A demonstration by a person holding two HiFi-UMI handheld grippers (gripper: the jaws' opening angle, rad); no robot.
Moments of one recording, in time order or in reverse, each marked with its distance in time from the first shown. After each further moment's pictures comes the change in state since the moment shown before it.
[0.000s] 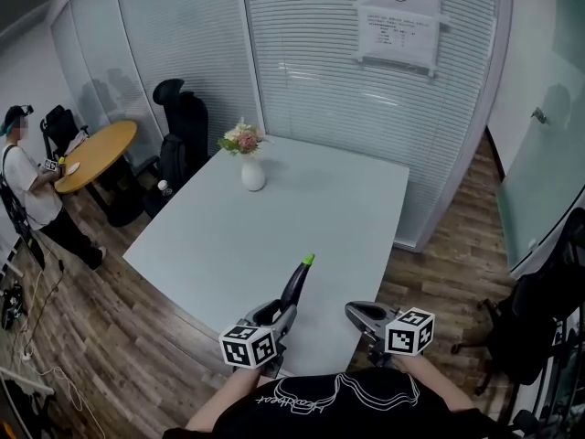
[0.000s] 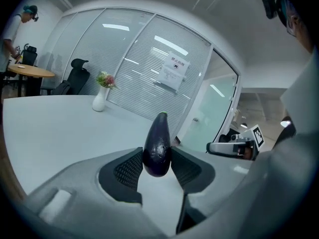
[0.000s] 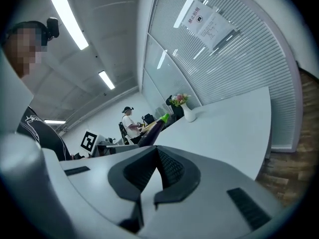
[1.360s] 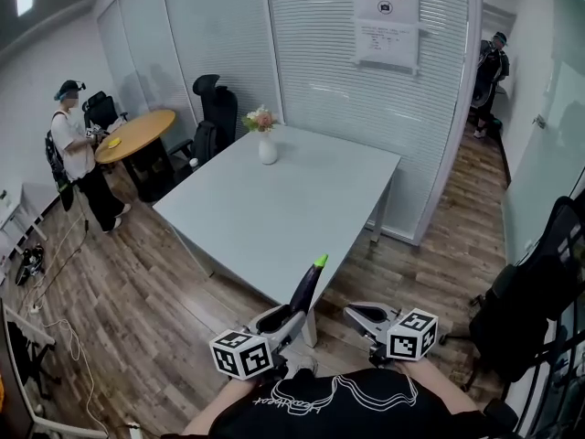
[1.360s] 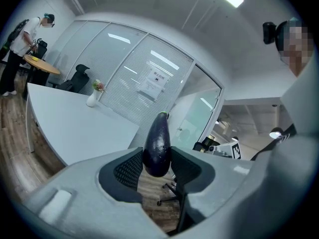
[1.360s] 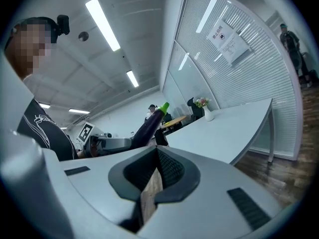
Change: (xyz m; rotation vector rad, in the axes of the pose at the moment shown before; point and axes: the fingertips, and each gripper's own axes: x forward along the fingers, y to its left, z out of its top) left arm -0.173 -0.272 -0.109 -0.084 -0.137 -0.064; right arm -0.236 0.146 -0.090 -0.150 0.013 0.186
